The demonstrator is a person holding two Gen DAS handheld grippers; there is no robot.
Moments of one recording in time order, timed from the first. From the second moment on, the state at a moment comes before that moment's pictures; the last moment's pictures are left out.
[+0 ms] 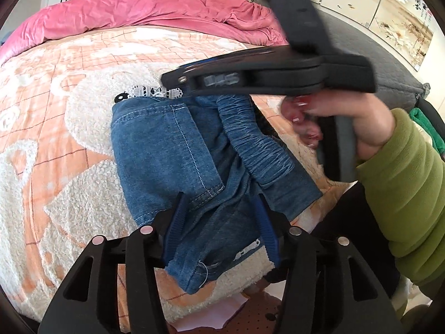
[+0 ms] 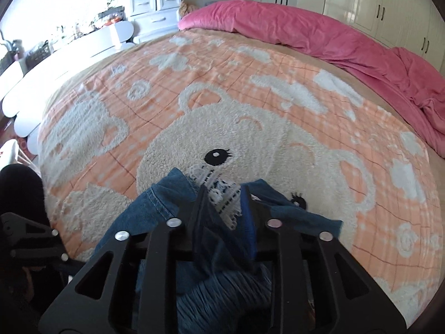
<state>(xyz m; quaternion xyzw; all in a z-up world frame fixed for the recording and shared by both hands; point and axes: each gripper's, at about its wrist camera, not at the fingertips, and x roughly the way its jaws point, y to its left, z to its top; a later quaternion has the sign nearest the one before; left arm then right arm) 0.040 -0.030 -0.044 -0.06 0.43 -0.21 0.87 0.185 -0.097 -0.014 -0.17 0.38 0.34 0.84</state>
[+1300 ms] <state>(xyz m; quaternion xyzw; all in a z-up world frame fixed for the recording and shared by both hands) 0.106 0.016 -0.062 -0.16 0.48 -0.09 0.85 0.166 -0.228 -0.066 0.07 0.50 0.27 0.82</state>
